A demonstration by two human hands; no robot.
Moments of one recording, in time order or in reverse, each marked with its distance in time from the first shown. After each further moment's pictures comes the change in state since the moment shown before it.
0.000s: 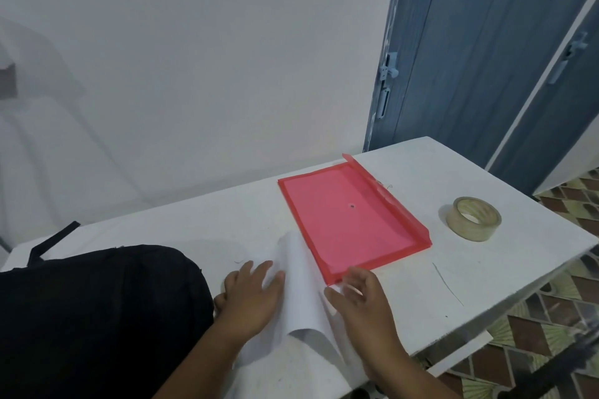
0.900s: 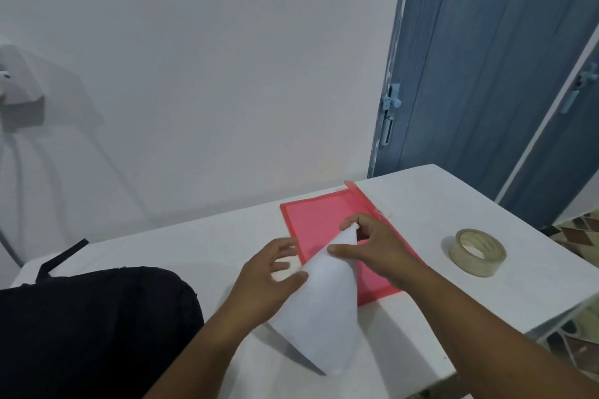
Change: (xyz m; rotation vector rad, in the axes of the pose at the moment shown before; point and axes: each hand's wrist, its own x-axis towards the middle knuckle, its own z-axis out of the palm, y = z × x) left_hand -0.013 0.067 -0.047 -0.569 0.092 0.284; right_hand 0.108 -0.110 -0.049 -0.246 -0.303 -0.227
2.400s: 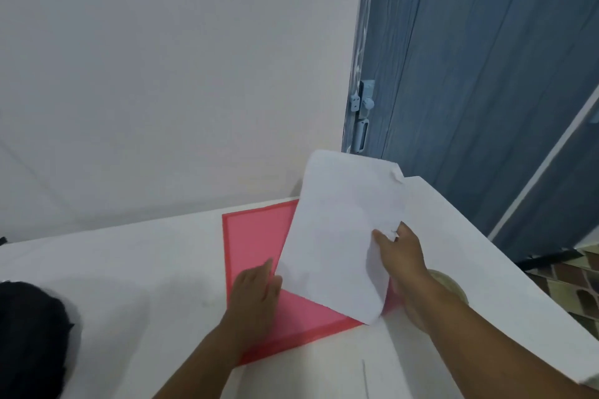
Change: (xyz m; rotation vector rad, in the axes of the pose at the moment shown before) left_hand 0.121 -0.026 0.167 0.439 0.094 -0.060; right_hand 0.101 0.101 -0.168 0.105 0.413 0.201
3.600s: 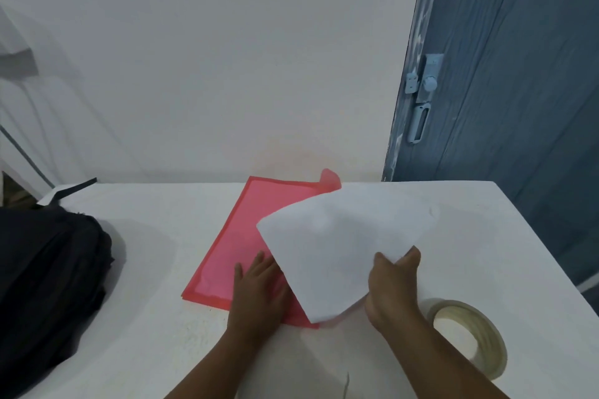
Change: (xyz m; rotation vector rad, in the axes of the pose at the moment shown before) left_hand -0.016 0.011 0.045 0.088 0.387 -0.068; right_hand -0.019 -0.004 0.022 0.307 -0.163 0.257
